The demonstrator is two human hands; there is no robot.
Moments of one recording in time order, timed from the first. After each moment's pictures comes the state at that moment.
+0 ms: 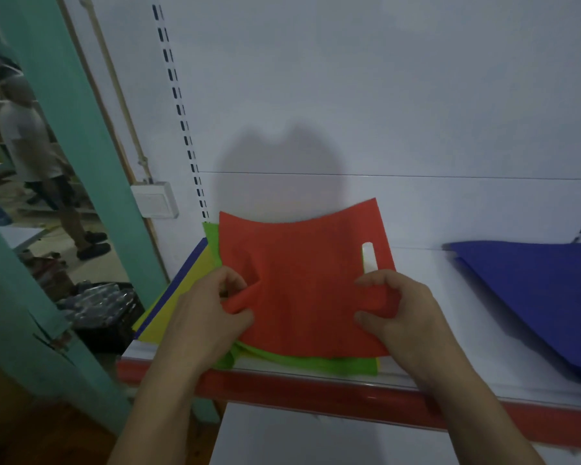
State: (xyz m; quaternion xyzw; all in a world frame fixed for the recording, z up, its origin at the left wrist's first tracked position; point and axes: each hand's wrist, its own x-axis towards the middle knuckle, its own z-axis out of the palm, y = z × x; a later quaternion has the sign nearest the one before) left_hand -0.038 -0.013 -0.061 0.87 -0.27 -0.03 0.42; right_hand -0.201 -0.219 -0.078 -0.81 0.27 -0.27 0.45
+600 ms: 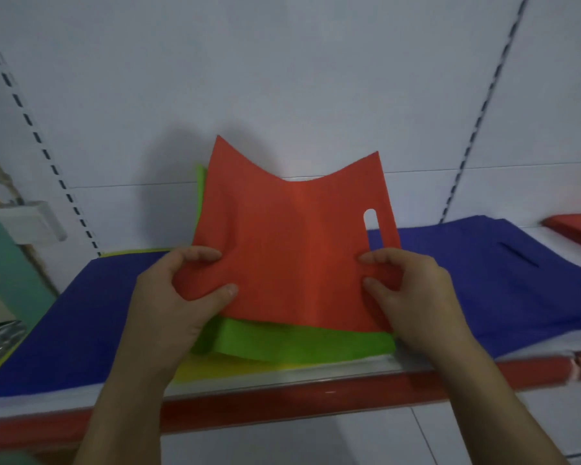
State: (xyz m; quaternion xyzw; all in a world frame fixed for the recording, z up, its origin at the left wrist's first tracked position) left_hand -0.106 -0.098 -0.032 0.72 -0.32 -0.05 0.61; right_hand -0.303 -0.301 -0.042 -0.81 0.36 -0.34 0.30
